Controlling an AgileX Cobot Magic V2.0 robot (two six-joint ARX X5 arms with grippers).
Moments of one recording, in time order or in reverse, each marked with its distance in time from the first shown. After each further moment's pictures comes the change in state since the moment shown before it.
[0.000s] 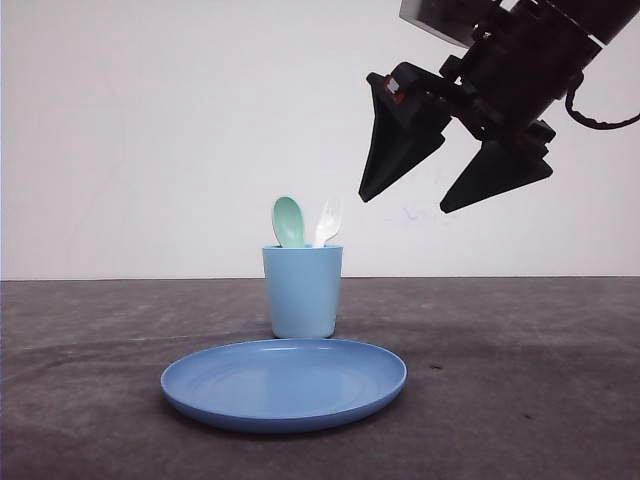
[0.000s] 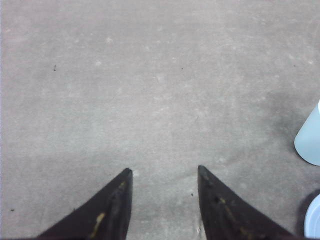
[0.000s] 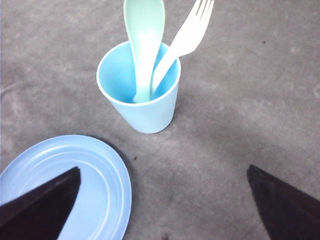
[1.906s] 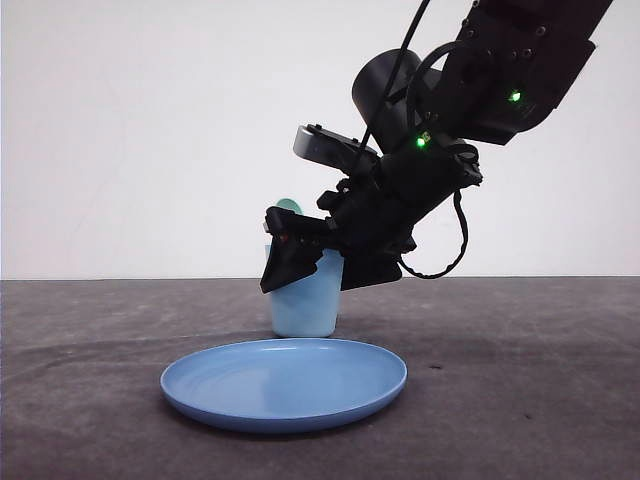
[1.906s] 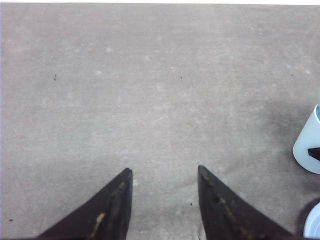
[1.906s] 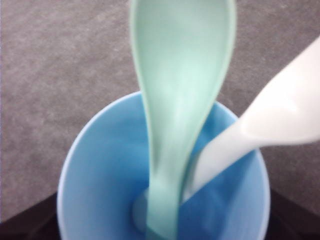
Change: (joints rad) left arm 0.000 0.000 0.000 0.031 0.000 0.000; right arm 0.054 0.572 0.203 0.465 -0.048 0.049
